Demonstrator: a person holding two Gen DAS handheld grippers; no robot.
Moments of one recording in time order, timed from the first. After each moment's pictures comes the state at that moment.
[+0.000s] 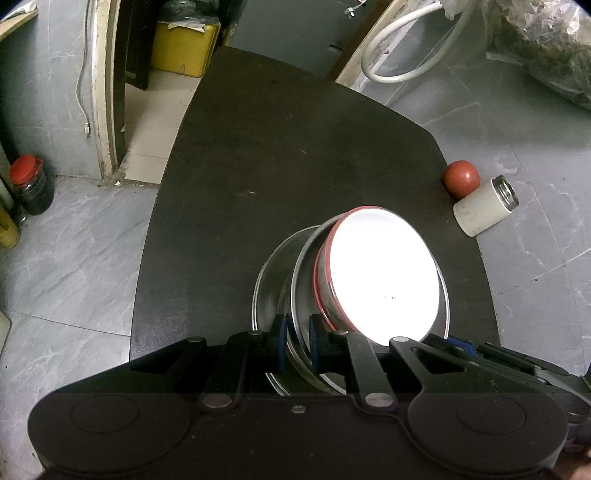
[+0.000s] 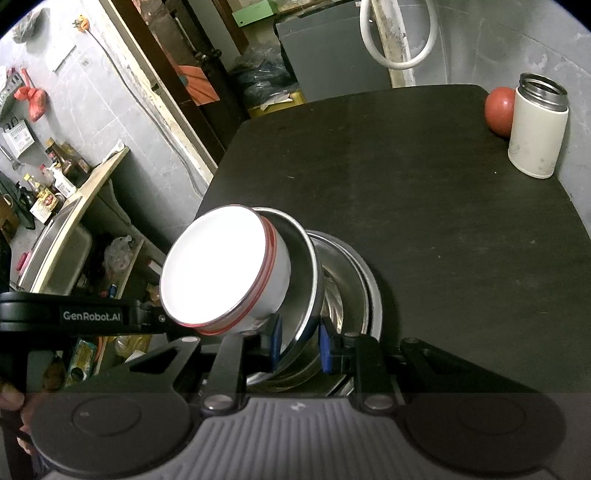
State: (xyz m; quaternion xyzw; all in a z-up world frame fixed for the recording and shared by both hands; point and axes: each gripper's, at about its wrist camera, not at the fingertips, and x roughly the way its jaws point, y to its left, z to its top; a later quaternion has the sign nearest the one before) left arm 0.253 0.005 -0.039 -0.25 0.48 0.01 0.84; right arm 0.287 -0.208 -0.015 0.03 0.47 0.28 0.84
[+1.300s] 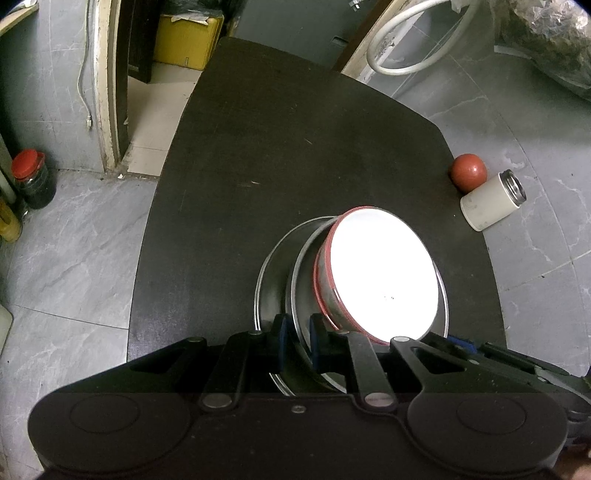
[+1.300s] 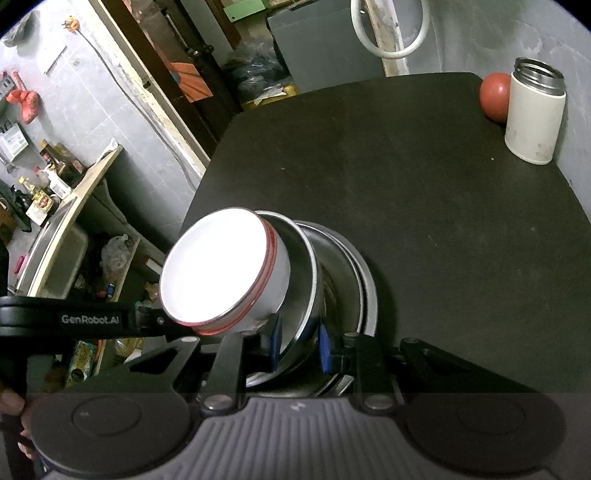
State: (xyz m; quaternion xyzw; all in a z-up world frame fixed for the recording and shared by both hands) left arm 0.257 0.003 -0.046 -0.25 0.49 0.01 0.83; right arm 0.288 -0.208 -0.019 0.04 0.48 0.27 0.83
